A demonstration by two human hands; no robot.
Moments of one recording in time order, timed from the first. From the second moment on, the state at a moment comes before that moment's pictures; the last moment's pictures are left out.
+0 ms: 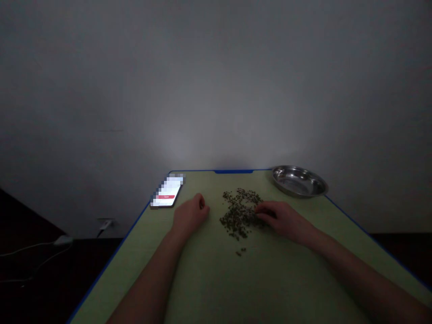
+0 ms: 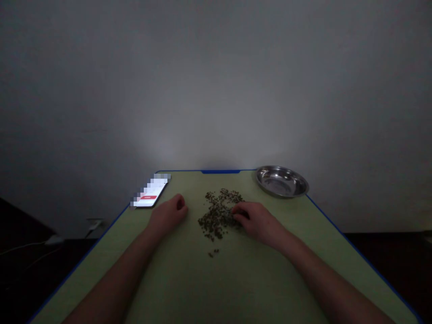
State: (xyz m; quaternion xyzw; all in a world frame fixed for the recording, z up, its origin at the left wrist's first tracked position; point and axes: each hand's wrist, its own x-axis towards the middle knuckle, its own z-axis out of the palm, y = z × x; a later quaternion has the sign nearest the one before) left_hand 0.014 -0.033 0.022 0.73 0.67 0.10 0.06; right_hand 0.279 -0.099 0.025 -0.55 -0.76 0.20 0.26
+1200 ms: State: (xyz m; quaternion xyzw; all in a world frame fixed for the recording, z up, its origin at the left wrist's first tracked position) left_hand 0.012 -0.032 0.023 0.74 0.66 0.10 0.07; right_hand 0.279 -0.098 0.023 -0.55 -0.77 0.18 0.28
